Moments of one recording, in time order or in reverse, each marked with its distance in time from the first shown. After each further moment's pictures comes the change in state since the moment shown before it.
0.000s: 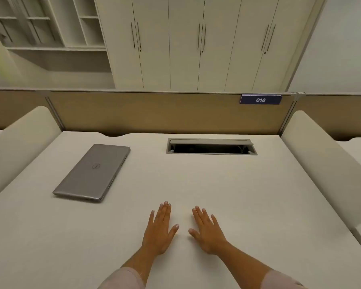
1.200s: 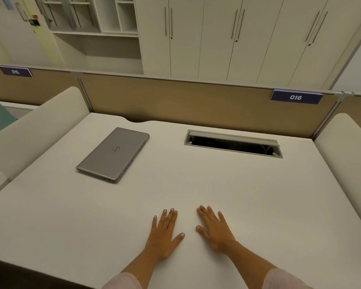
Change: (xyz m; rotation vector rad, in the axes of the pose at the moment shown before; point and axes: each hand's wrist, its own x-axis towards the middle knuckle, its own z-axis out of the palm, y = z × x) left_hand -0.048 0.014 -0.002 0.020 -0.403 -0.191; right_hand 0.012 0.025 0.011 0.030 -0.037 -0.171
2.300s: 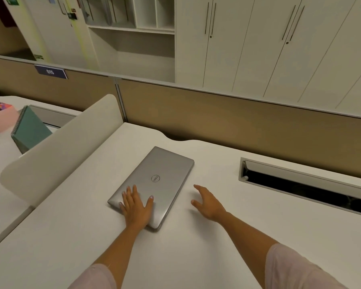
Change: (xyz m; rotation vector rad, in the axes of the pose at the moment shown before) left_hand 0.162 -0.278 -0.120 -0.563 0.317 -0.690; right_hand 0.325 -0.151 -0.061 0.326 -0.016 -0.060
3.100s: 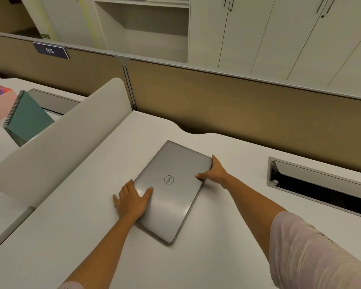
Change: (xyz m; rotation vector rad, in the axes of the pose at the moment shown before) left_hand 0.079 -0.024 -0.024 0.168 0.014 -0.149; right_hand 0.158 -0.023 -0.015 0.414 0.029 0.350
